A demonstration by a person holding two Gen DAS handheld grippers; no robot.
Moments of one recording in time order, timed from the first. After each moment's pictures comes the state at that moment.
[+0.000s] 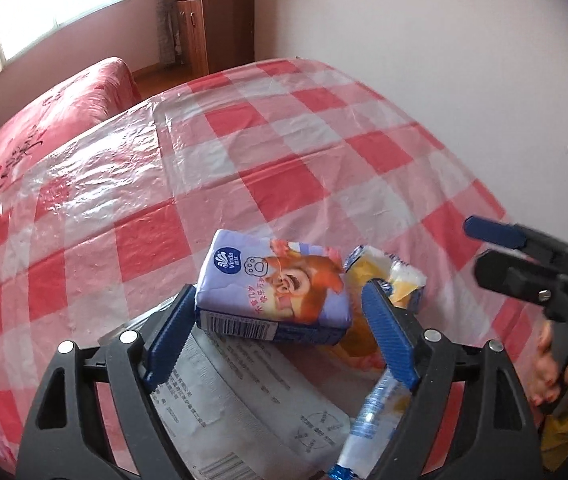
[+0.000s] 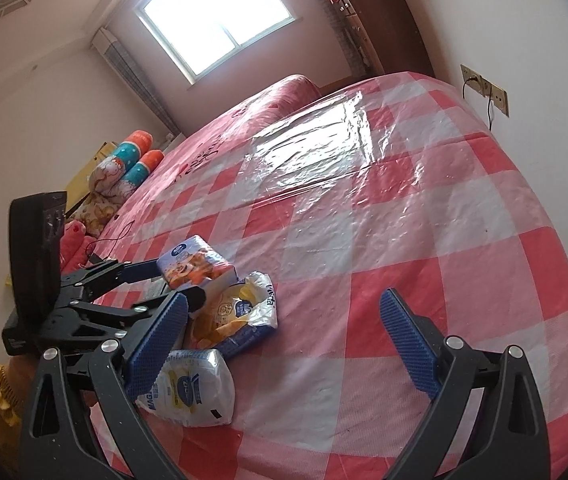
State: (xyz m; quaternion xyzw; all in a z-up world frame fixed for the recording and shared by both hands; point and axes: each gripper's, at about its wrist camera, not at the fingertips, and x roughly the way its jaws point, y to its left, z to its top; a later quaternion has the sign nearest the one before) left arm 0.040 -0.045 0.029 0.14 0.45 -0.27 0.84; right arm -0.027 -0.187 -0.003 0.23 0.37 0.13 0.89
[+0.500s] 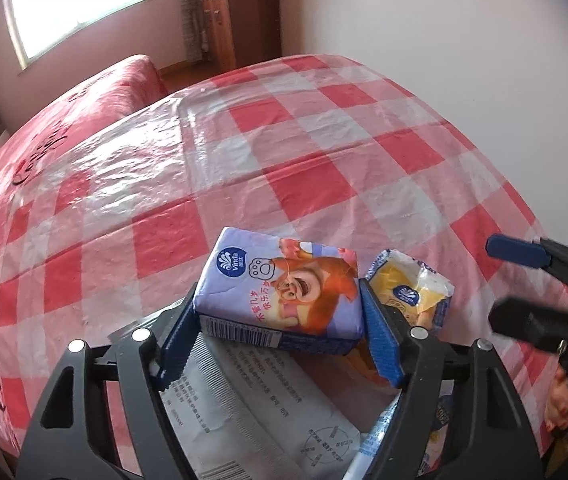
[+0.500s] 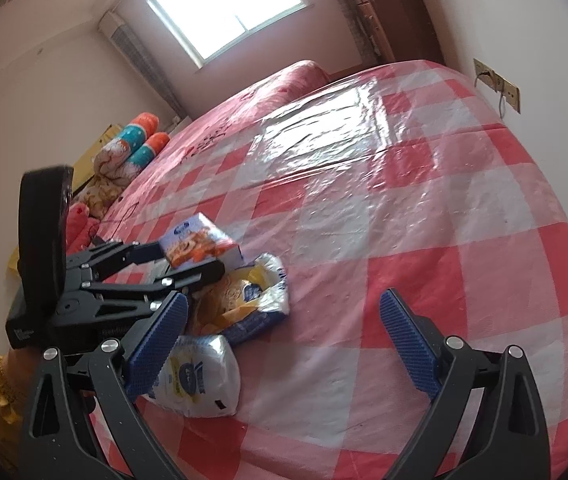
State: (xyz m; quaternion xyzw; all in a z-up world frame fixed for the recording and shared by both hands) left arm 0.040 -0.047 0.025 0.14 0.44 -0.22 0.86; right arm -0.023 -0.172 -0.007 0.21 0.39 0.16 0.88
